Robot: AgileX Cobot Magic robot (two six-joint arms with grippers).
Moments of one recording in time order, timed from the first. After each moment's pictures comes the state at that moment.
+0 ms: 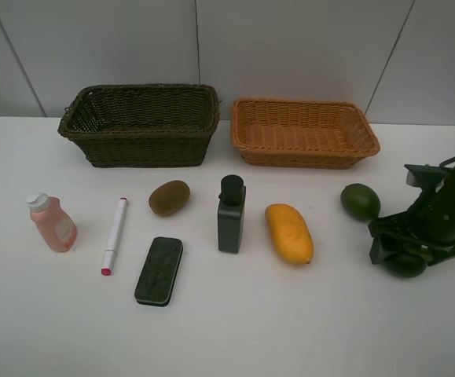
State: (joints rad) left arm -0.01 -0.01 -0.50 -0.11 1.05 0.15; right arm 0.01 1.72 -0.69 0.01 0.59 0.03
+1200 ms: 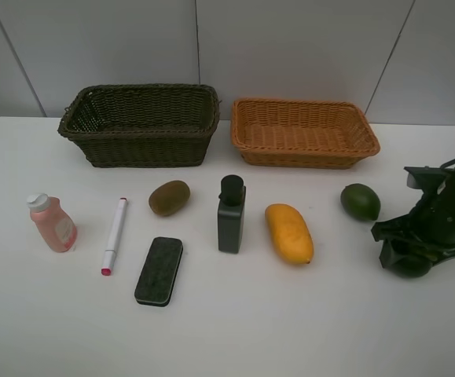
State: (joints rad) left arm -0.01 -0.01 -0.50 -0.11 1.05 0.15; right arm 0.01 1.72 -0.69 -0.02 0.61 0.03
